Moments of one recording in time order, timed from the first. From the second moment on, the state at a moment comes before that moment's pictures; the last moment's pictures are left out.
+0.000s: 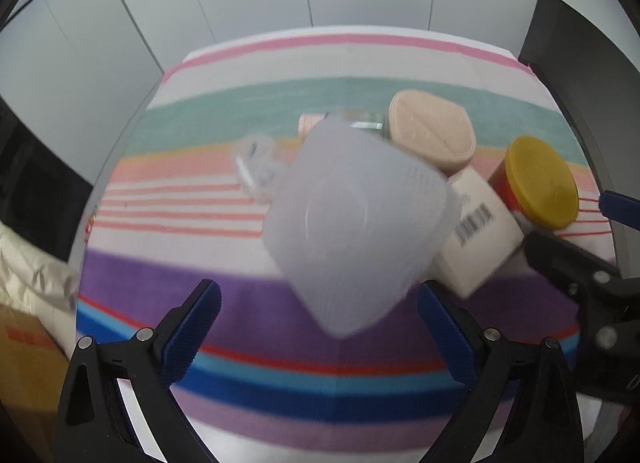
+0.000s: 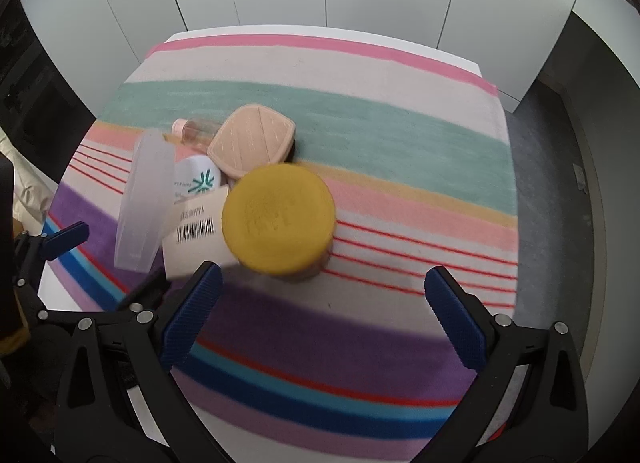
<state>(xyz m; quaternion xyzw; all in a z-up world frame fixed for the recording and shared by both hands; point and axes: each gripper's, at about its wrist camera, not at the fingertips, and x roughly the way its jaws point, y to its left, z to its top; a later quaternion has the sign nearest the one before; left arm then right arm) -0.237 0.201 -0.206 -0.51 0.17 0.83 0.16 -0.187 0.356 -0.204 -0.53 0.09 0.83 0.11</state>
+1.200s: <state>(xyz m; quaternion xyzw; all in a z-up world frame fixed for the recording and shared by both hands) -0.215 0.166 -0.162 -0.52 0.08 0.82 0.21 -0.174 0.353 -0.165 -0.50 0.12 0.85 0.11</state>
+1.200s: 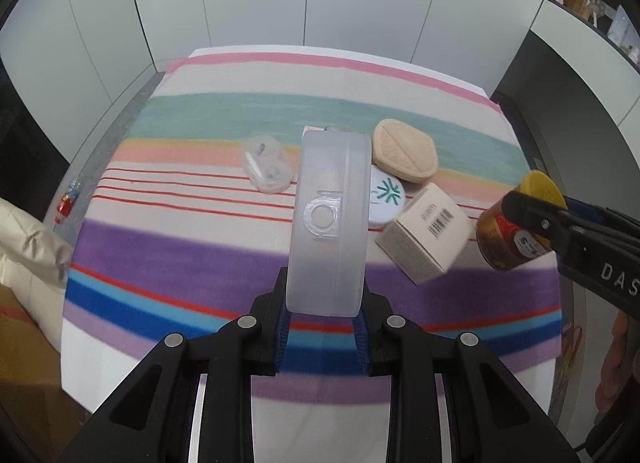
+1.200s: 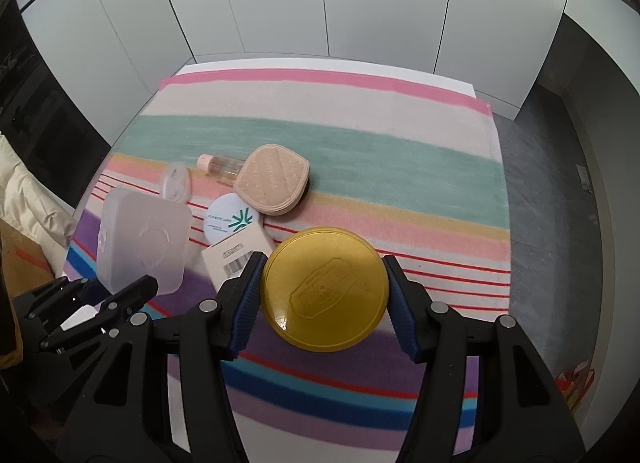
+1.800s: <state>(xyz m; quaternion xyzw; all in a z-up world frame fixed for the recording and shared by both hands) -0.152 0.122 -0.081 -0.48 0.06 0.85 0.20 -0.128 0.311 -0.088 -0.47 0.08 0.87 0.10</state>
